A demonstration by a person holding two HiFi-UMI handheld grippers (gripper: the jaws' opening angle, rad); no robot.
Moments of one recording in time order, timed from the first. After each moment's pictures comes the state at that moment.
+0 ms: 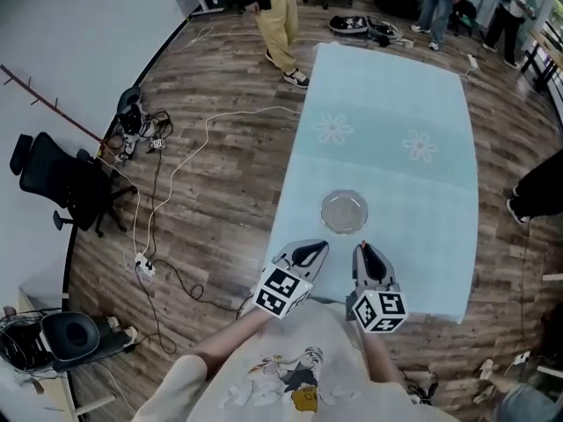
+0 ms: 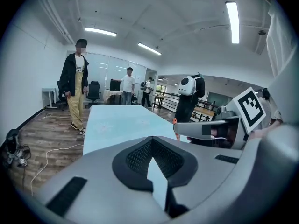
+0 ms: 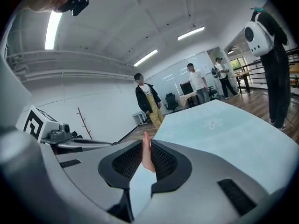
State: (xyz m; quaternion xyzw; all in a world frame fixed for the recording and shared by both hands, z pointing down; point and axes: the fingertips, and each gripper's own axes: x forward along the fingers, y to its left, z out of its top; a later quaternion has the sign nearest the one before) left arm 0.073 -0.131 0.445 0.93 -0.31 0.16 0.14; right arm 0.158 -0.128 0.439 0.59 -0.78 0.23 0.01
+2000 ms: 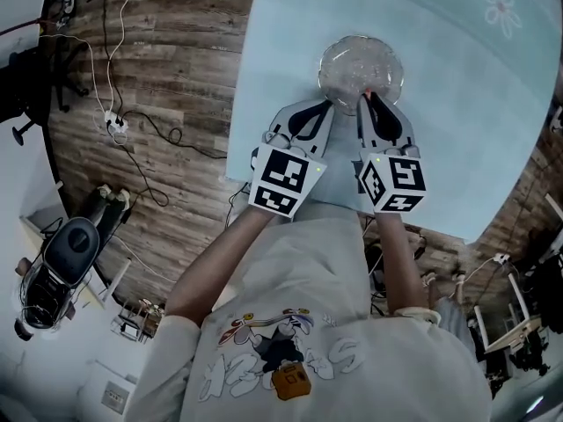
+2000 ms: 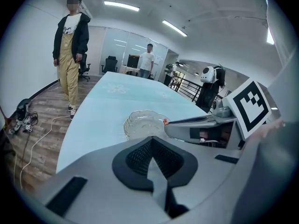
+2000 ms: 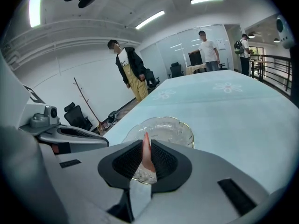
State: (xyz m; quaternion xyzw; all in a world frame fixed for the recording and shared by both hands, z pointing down) left arm 0.098 -0.215 0.653 0.86 -0.36 0.24 0.26; right arm 0.159 -0.237 0.671 0.51 -0.78 0.31 0.18
